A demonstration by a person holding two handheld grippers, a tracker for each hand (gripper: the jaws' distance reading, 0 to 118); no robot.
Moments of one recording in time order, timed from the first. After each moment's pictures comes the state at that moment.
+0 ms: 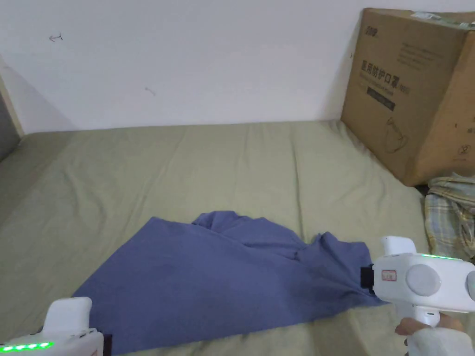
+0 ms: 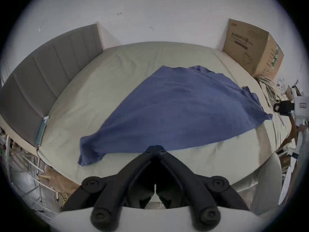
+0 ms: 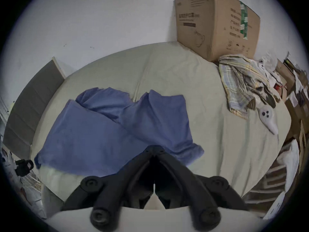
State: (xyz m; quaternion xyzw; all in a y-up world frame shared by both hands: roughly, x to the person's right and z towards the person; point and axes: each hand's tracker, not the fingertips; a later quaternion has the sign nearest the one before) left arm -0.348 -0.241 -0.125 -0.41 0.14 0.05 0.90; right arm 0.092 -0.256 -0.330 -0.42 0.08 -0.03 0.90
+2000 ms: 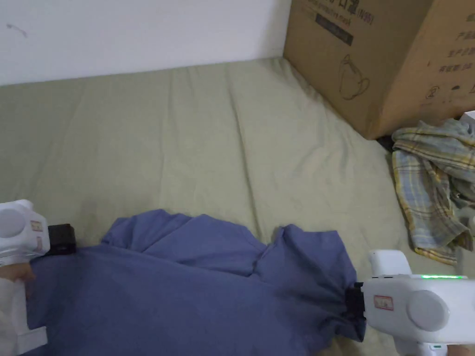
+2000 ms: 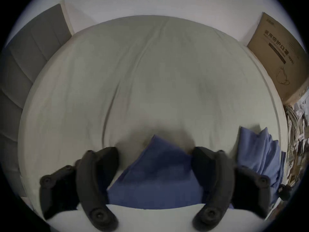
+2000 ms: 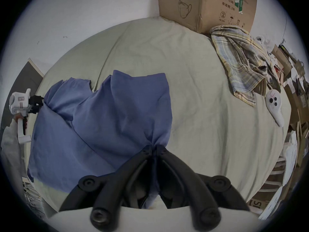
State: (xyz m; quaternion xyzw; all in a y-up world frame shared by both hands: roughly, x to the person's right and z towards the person) left arm -0.443 -0.322 -0.527 -0.51 0.13 0.10 0.84; right arm 0.105 -0.307 -0.415 -0.52 0.03 -0.03 0.86
